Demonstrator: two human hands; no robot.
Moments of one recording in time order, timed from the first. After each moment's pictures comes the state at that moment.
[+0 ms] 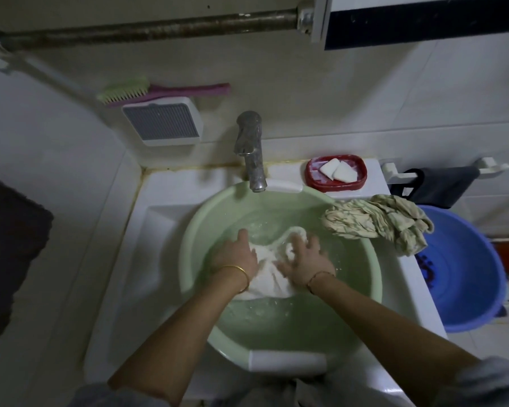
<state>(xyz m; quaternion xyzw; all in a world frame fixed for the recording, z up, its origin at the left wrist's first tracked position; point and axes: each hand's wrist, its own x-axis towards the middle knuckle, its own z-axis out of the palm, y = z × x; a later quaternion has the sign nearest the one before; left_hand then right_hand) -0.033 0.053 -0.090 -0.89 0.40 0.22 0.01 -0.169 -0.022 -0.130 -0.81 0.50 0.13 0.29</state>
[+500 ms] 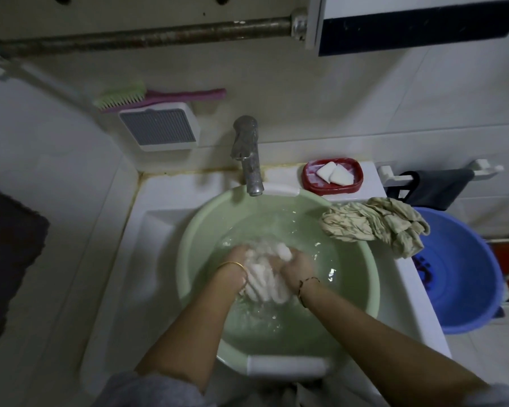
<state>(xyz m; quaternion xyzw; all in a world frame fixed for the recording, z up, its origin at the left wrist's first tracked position) -0.029 0.037 -0.120 -0.77 0.04 0.50 -0.40 -0.151 -0.003 -0.100 -0.62 0.54 -0.04 0.57</state>
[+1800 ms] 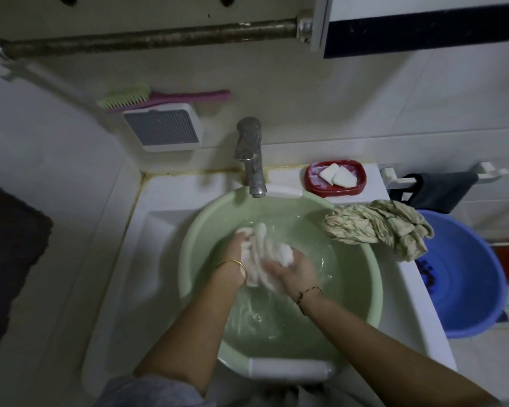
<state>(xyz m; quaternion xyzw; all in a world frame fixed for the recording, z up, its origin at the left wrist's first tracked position) -0.018 0.031 -0.116 -0.69 0.00 0.53 -0.49 -0.152 0.013 -0.090 -0.62 0.53 -0.13 0.56</state>
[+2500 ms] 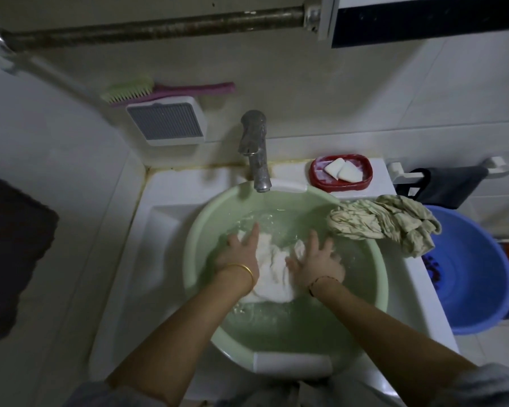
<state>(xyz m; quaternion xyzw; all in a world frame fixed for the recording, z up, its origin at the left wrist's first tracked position) -0.030 0.056 -0.096 -0.86 0.42 0.25 0.11 -0.170 -0.014 -0.134 -0.77 0.58 0.12 0.25</state>
